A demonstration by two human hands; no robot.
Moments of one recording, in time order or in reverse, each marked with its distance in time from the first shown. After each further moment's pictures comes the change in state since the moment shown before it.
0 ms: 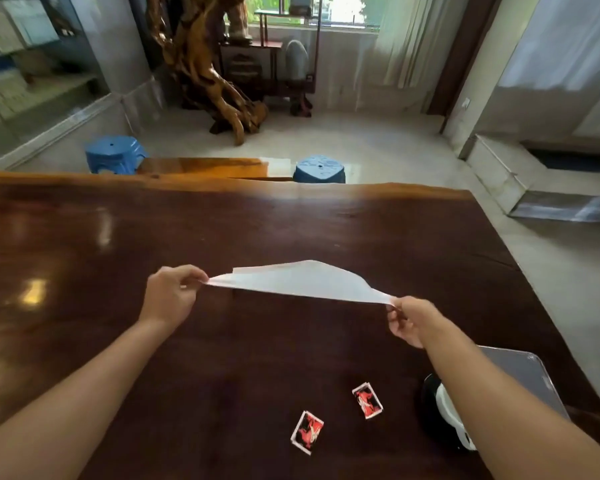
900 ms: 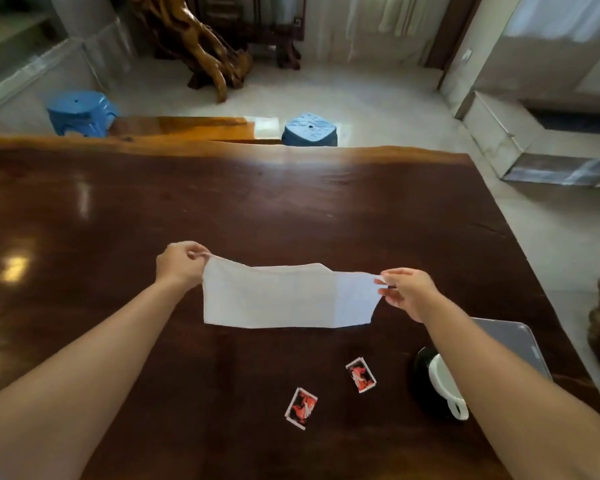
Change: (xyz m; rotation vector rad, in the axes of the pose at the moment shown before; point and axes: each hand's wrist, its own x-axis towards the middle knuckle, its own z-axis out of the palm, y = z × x) left_hand 0.038 0.006 0.059 -0.185 -0.207 -0.475; right_hand 0.015 -0.005 0.001 -0.224 0.082 -0.130
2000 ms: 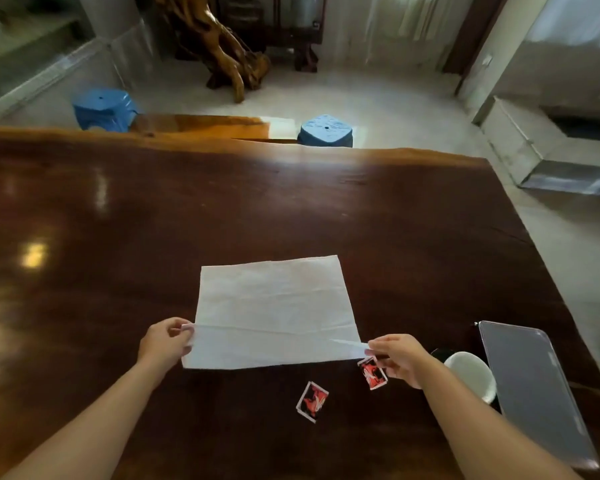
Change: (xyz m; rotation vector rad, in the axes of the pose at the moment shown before) left_hand -0.062 -0.158 0.002 -0.126 -0.081 -0.258; right_hand -0.023 0.110 0.017 -0.301 -0.201 0.189
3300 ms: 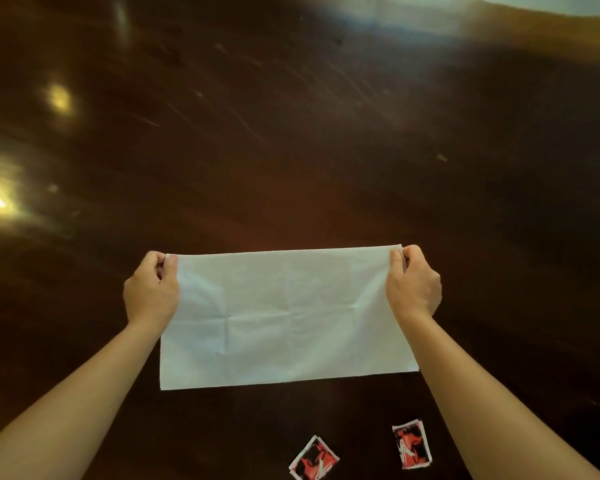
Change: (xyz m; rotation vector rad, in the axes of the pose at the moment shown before) left_hand 0.151 -0.005 0.088 0.325 0.305 -0.070; right_hand 0.231 -0.122 0.091 -0.636 0.486 -0.406
